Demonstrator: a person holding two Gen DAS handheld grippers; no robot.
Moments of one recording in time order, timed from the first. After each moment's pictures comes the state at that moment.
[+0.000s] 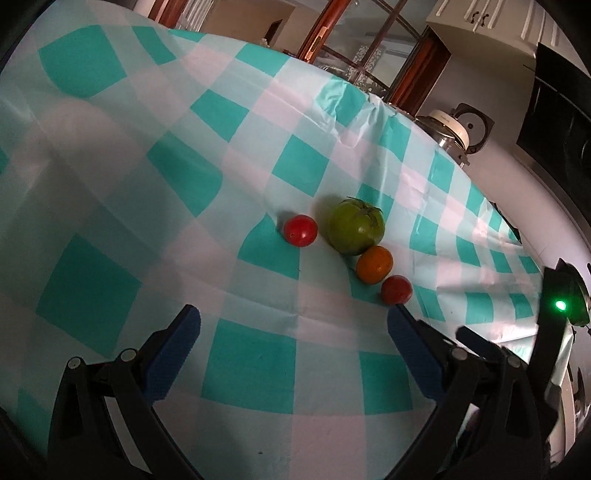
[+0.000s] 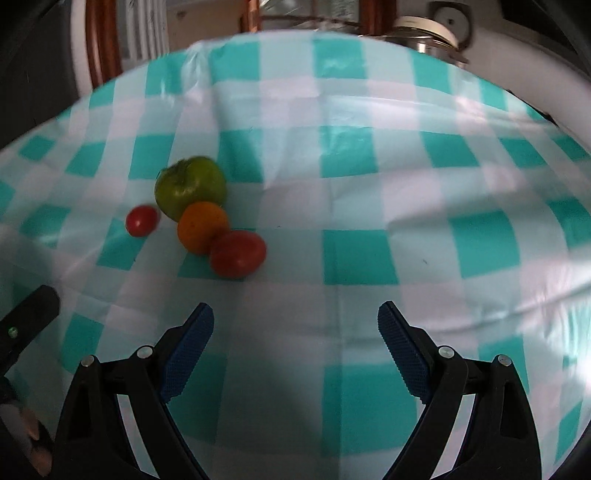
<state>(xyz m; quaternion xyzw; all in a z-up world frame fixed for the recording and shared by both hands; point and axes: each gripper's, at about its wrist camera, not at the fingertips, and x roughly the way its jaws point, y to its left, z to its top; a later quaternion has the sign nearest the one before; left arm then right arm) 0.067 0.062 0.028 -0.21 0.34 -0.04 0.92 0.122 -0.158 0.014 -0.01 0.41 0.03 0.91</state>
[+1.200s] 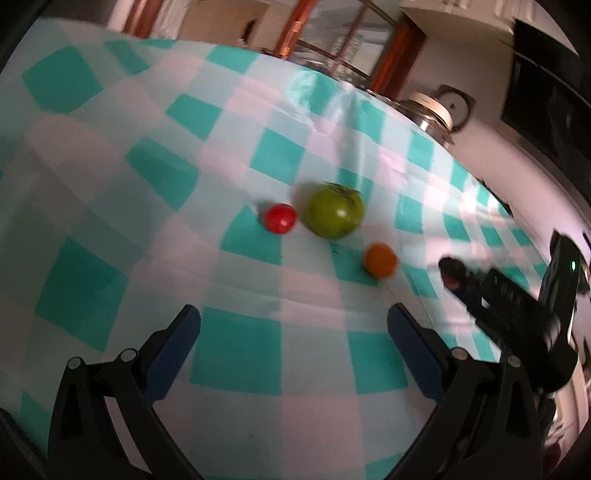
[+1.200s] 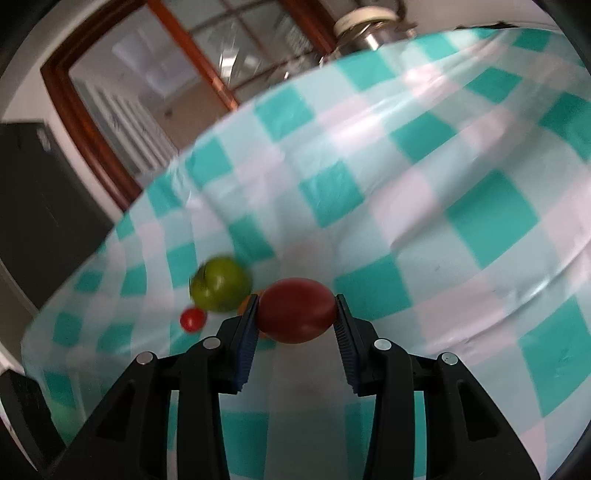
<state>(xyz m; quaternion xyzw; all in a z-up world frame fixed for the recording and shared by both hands) 0.055 0.039 0.031 -0.15 0.35 -0.08 0.92 0.111 -0.222 0.017 0.25 0.30 0.09 0.92</state>
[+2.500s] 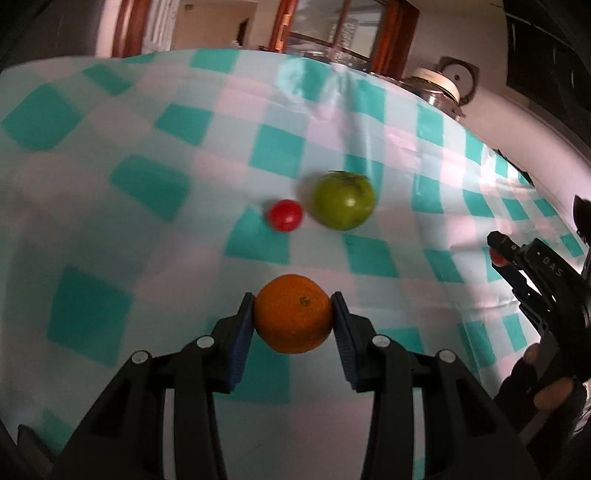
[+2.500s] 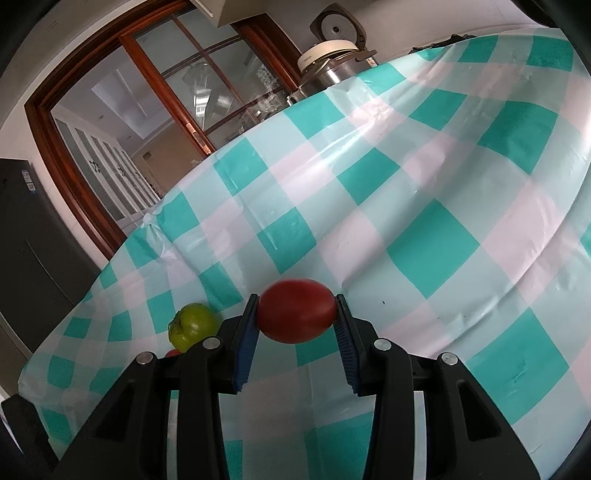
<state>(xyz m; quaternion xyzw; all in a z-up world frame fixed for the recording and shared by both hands) 0.067 0.034 0.034 -0.10 0.36 -0.03 0.93 0.101 -0.253 0.019 0.28 0.25 0.03 0.93</state>
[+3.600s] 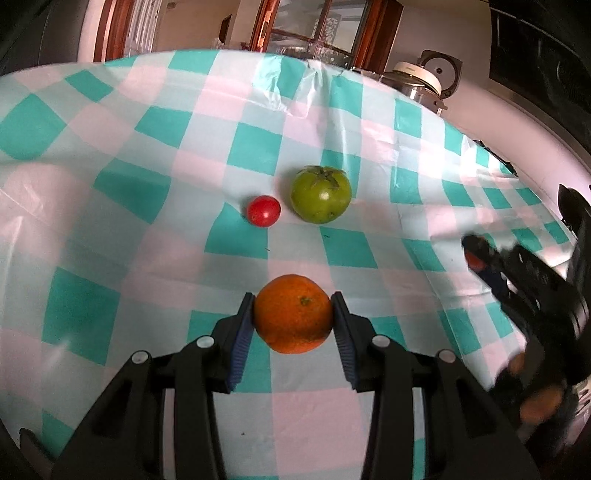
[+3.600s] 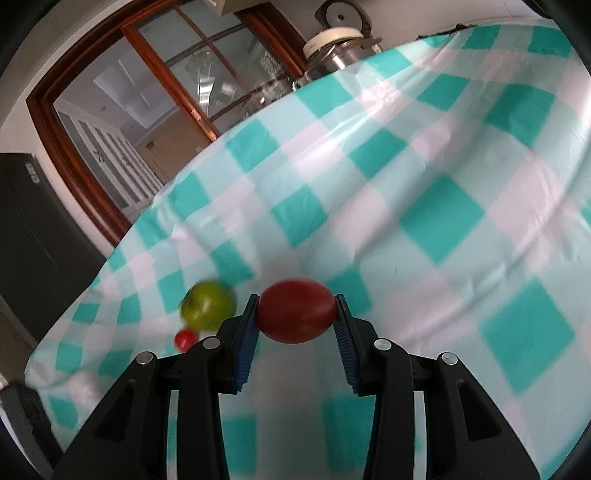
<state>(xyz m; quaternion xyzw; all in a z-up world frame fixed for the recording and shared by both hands) 0.062 0.023 0.039 -0.08 0.36 -0.07 0.93 0.081 -0.235 0.017 0.28 0.28 0.05 0.92</state>
